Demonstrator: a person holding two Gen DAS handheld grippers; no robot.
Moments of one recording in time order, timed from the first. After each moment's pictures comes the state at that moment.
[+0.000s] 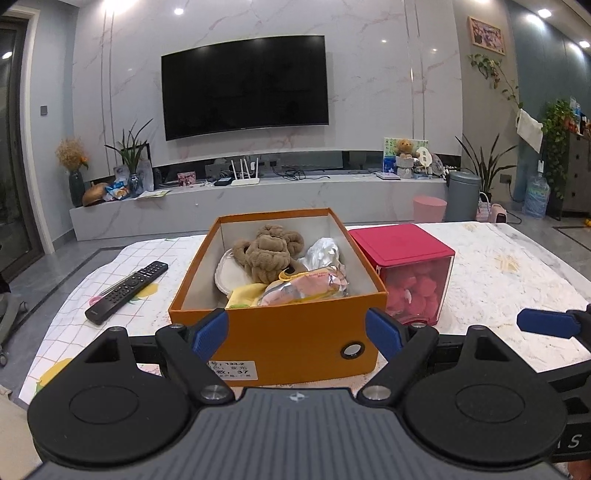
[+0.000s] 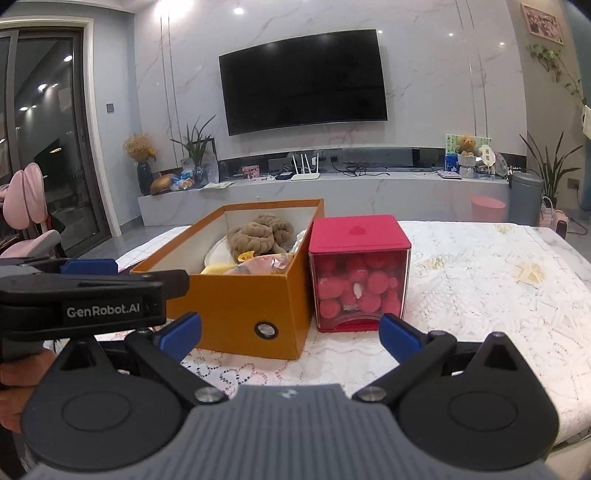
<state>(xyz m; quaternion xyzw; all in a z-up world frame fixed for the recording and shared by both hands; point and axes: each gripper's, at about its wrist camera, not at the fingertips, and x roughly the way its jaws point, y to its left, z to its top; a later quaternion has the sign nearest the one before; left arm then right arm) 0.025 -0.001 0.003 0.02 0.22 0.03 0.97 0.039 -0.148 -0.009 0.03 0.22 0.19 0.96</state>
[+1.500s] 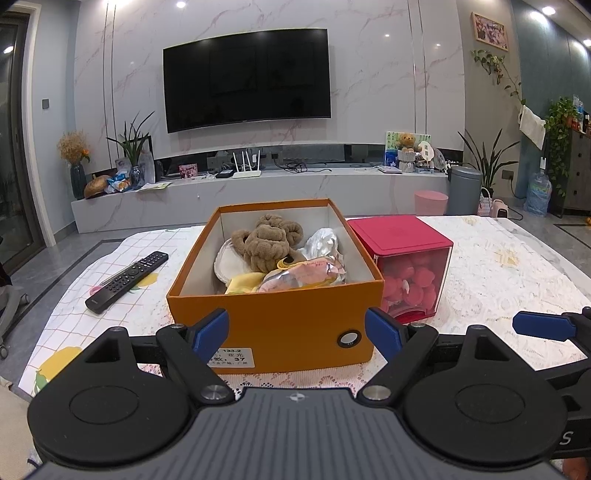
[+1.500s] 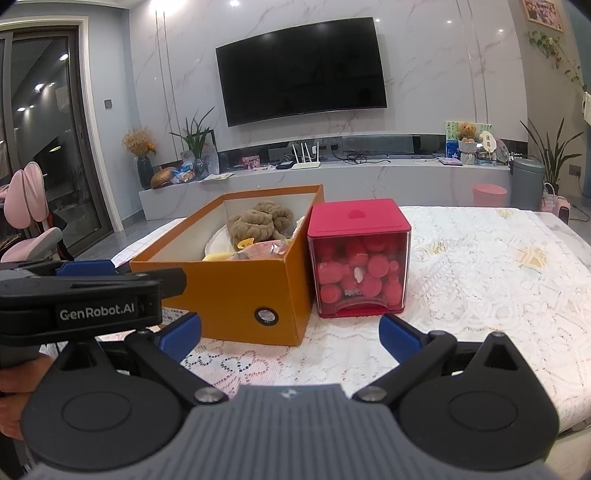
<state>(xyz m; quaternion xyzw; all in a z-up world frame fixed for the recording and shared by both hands) 0.022 -0.008 0.002 0.02 0.24 0.04 0.97 0.041 -0.153 -0.017 0.04 0.24 0.19 0.95</state>
